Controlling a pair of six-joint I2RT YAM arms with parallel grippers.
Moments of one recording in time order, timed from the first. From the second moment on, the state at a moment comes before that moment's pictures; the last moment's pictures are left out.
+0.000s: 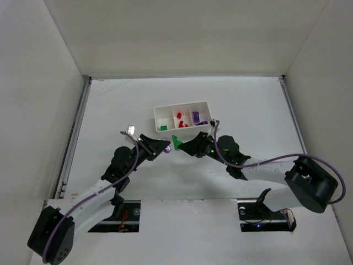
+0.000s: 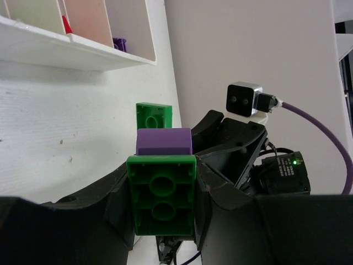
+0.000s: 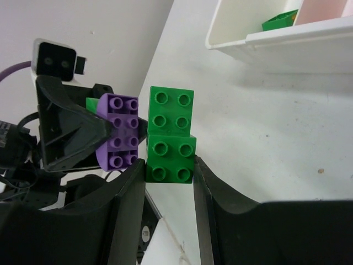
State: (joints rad) left arm -0.53 0.79 0.17 0.54 0.19 -1.23; right arm 0.82 1.35 0.47 0.76 -0.13 0.94
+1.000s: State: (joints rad) left arm -0.58 0.99 0.26 0.55 0.18 -1.11; right arm 0.88 1.31 0.47 0.64 -0.08 0.86
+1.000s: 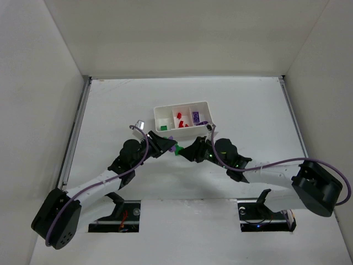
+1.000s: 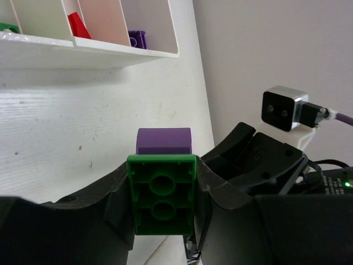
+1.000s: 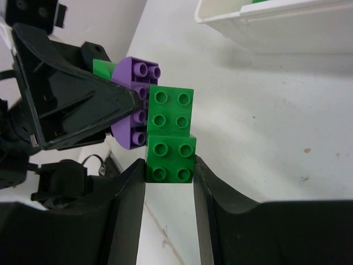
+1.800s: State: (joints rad) left arm -0.85 1.38 0.55 0.05 -0.20 -0.82; right arm 0.96 1.13 0.46 0.29 0.23 0.72
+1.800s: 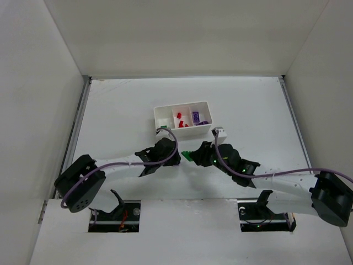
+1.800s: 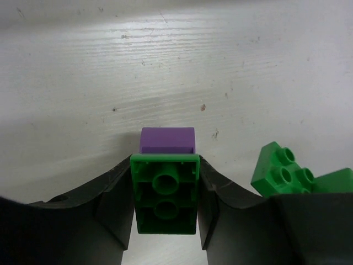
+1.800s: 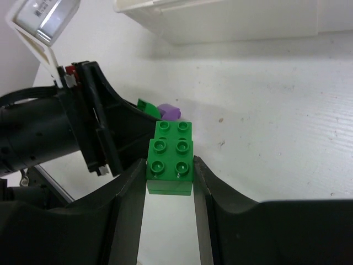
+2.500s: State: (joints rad) left arm -0.85 1.05 0.54 -0.02 -0.27 -0.95; right arm 0.96 1.11 0.46 0.29 0.24 0.73
